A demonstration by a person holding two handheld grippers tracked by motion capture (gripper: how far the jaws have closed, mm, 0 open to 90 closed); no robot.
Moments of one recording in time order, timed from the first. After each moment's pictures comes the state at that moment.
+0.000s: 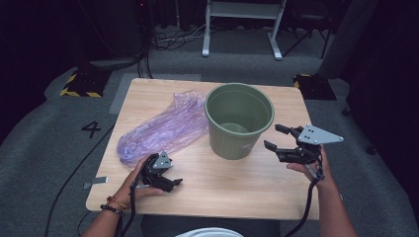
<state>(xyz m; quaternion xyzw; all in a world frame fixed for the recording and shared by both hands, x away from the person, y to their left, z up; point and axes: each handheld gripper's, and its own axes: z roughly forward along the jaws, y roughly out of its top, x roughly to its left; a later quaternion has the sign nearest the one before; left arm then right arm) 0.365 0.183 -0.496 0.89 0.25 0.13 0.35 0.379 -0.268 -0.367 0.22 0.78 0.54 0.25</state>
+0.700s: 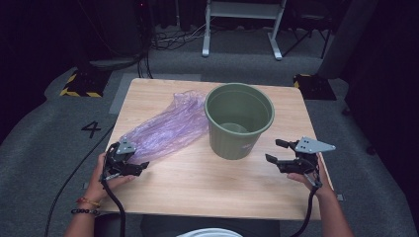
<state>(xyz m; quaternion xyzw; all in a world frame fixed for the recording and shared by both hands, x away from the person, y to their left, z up) 0.380 0.282 -0.479 0.85 0.39 0.17 0.32 0.381 -0.288 -0.424 0.26 0.80 0.51 0.20</state>
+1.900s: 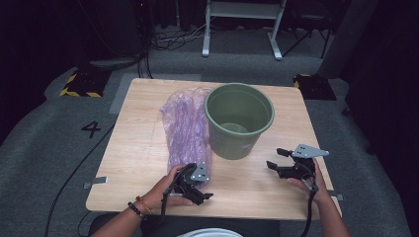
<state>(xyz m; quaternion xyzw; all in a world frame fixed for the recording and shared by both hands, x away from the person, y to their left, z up) 0.340 0.081 -0.480 0.93 0.14 0.08 0.34 0.384 -0.300 -0.467 0.31 0.81 0.46 0.18</state>
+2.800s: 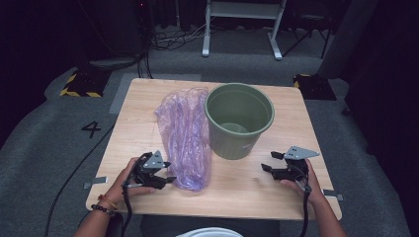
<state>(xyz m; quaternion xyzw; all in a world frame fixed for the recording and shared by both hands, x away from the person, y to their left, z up) 0.364 0.195 -0.486 0.91 0.20 0.10 0.36 0.385 -0.285 -0.479 0.31 0.82 0.44 0.17</state>
